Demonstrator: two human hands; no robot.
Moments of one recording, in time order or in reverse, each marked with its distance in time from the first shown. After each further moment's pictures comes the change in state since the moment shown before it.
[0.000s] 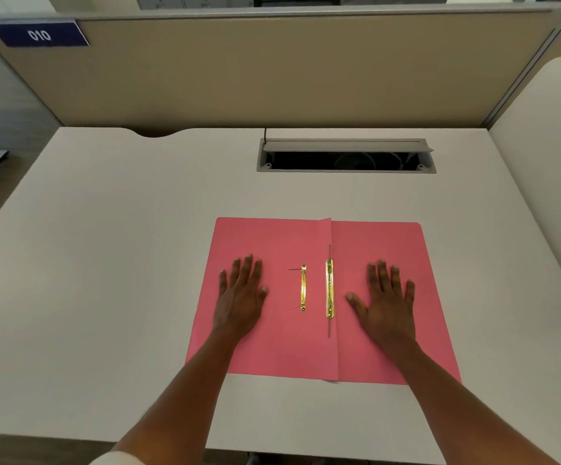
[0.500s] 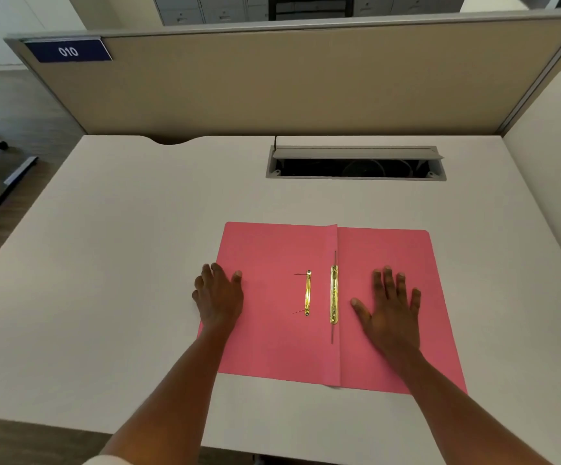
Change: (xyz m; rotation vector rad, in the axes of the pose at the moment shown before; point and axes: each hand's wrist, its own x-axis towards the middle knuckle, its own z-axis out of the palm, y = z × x) left_hand 0.002 -0.006 -0.040 -0.145 0.149 -0.583; right_hand -0.002 -0.001 -0.003 0.016 0.005 -0.011
